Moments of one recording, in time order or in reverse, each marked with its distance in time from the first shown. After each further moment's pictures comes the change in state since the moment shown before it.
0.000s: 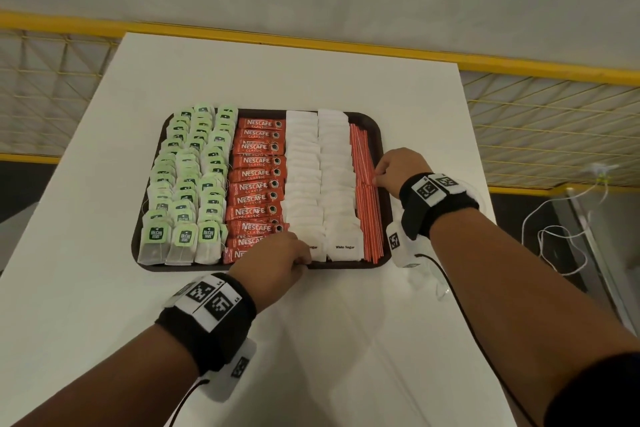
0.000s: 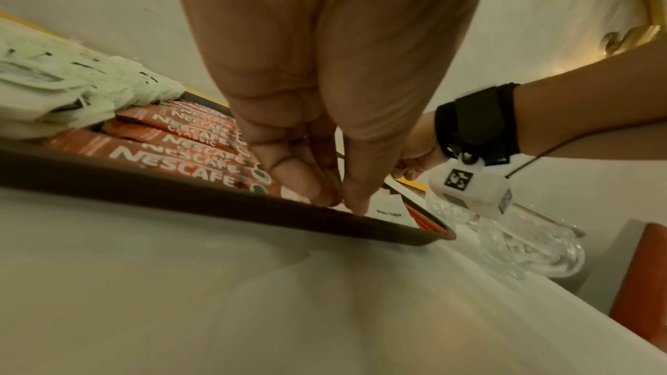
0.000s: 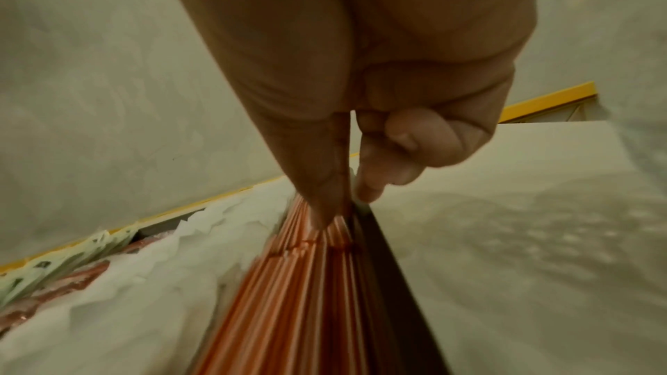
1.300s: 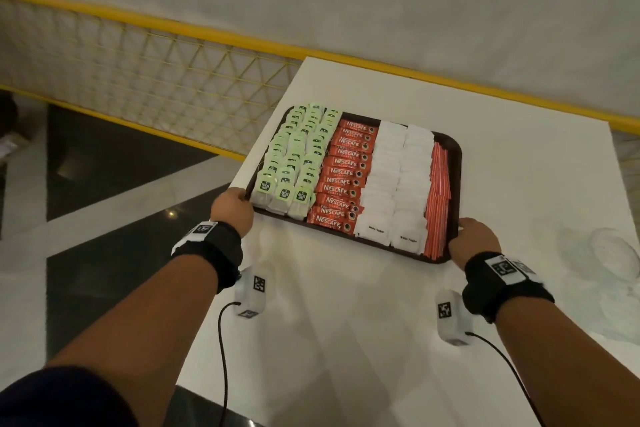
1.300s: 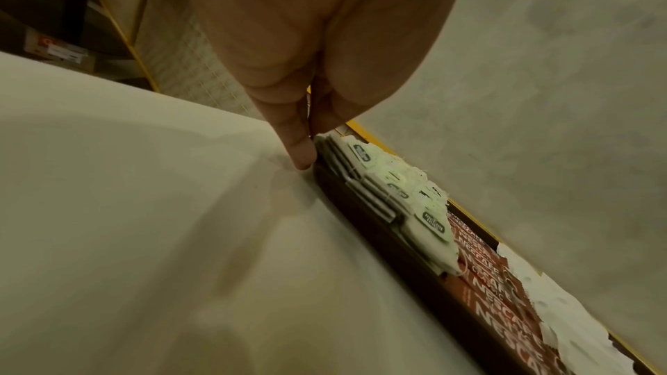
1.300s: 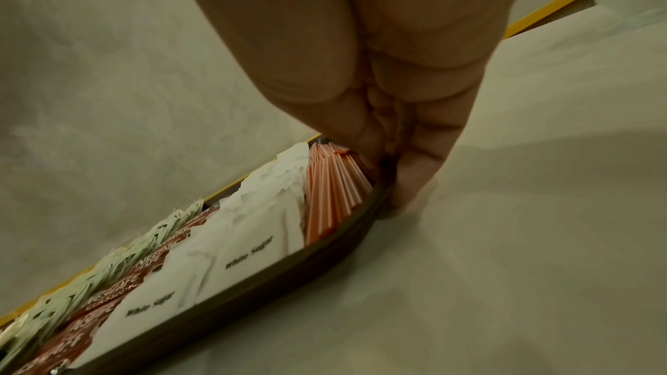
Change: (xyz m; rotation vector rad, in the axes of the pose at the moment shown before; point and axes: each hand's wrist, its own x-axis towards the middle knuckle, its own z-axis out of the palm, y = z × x) left_hand -0.145 -0.245 -0.086 -0.214 0.606 -0.891; right_hand -0.083 -0.105 0.098 0.113 0.056 0.073
